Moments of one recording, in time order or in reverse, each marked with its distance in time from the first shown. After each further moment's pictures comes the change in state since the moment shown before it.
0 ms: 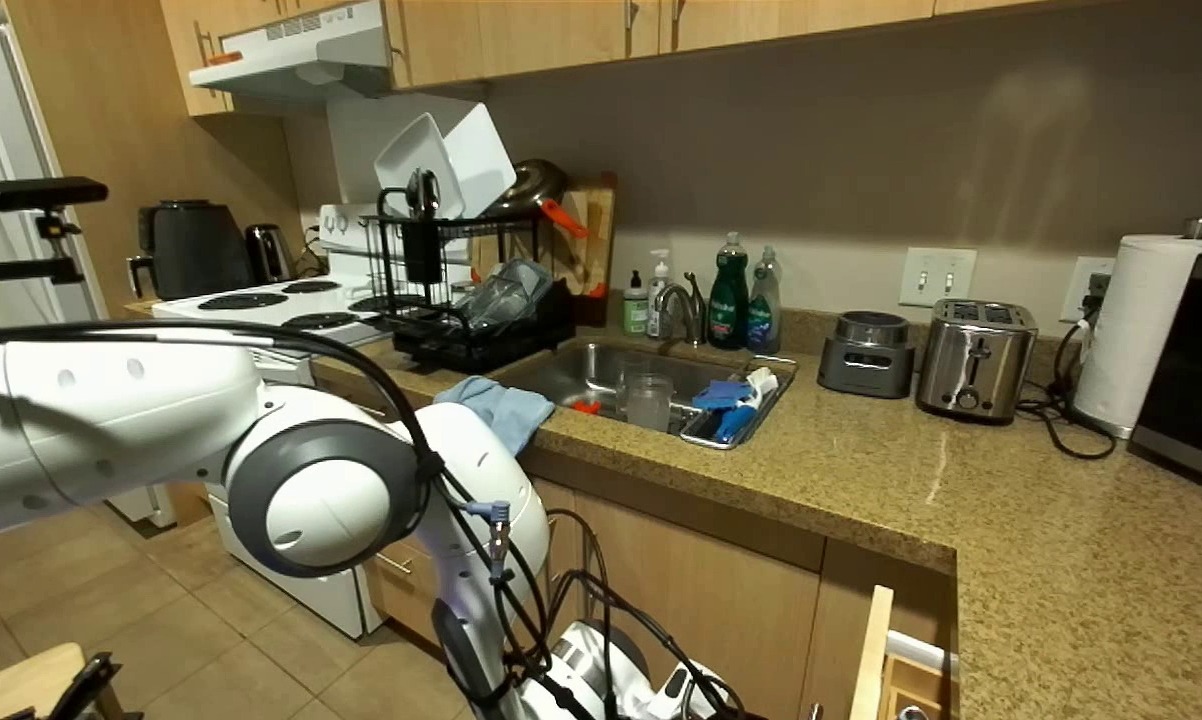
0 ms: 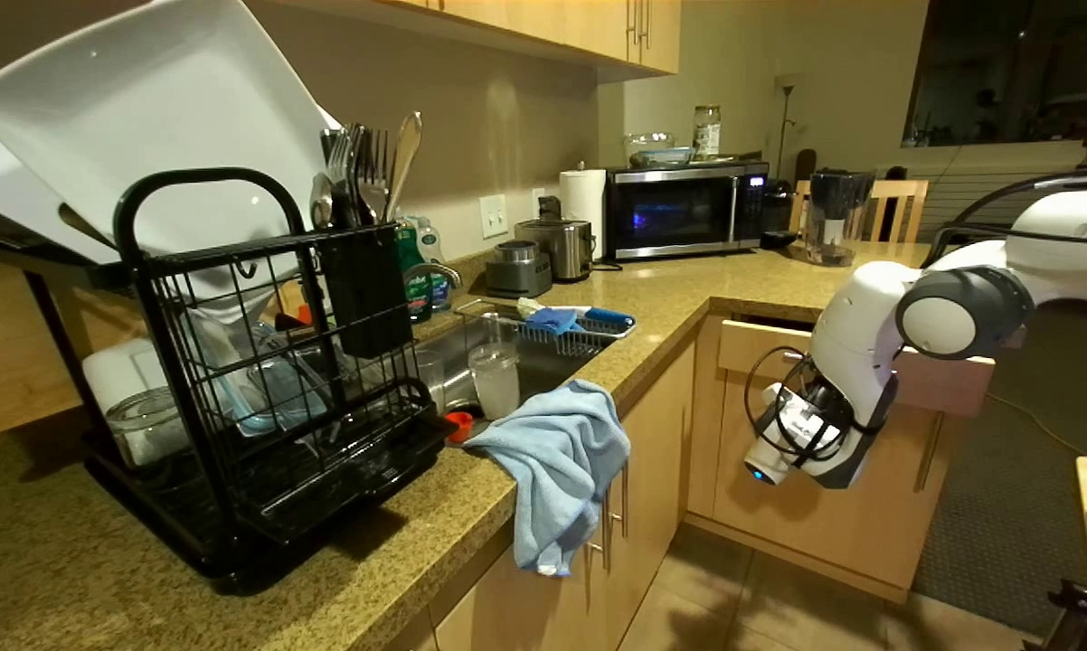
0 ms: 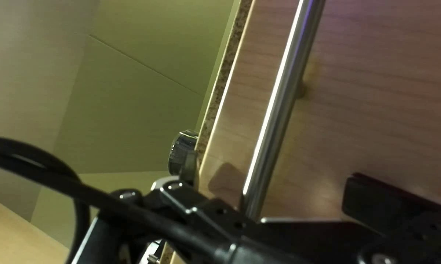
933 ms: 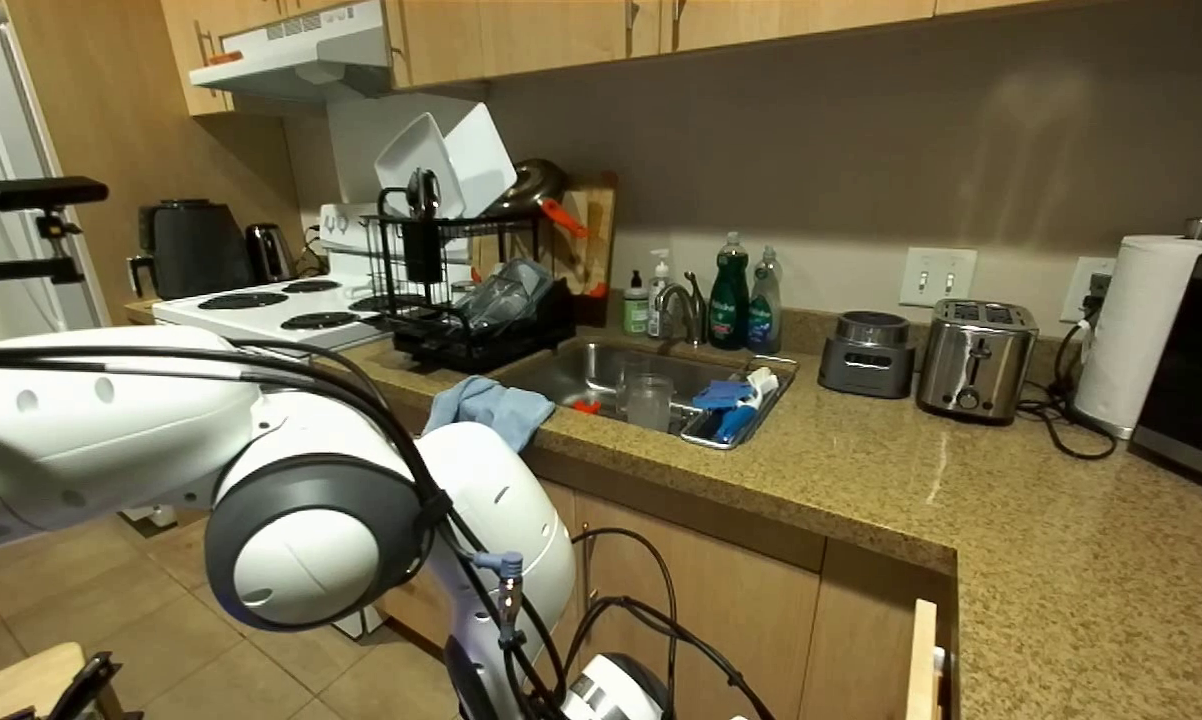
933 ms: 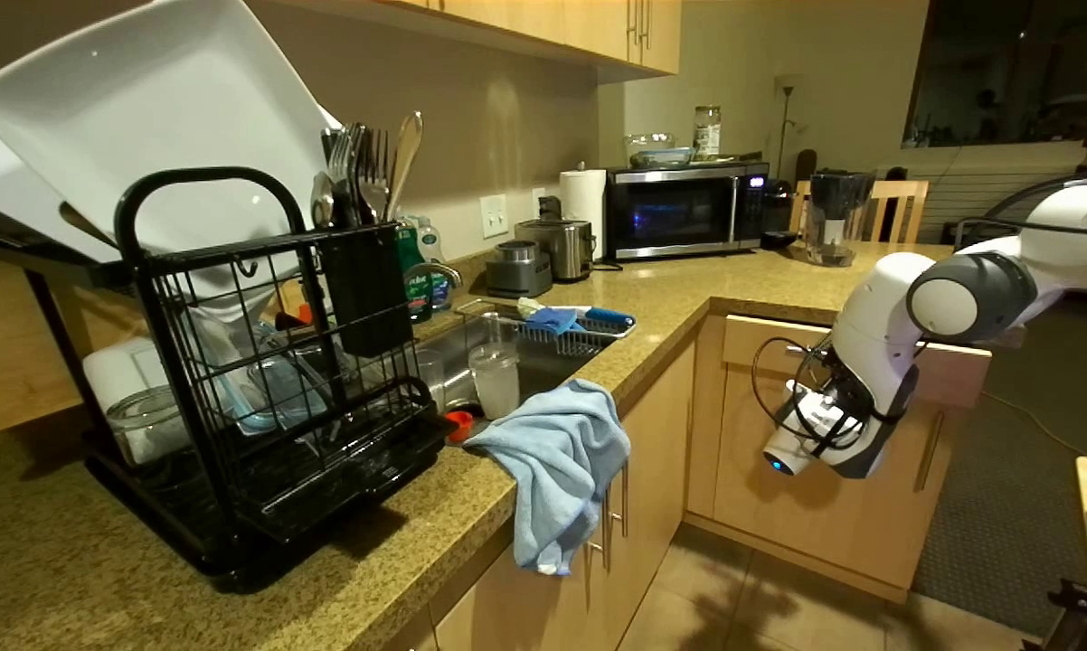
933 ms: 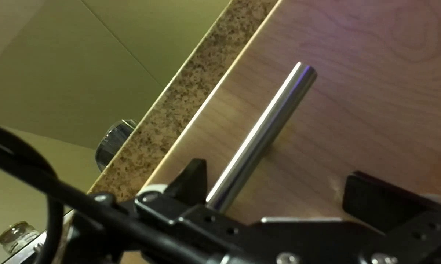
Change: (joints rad) arm -0.149 -0.013 0.060 -0.010 -0.097 0.027 -0.339
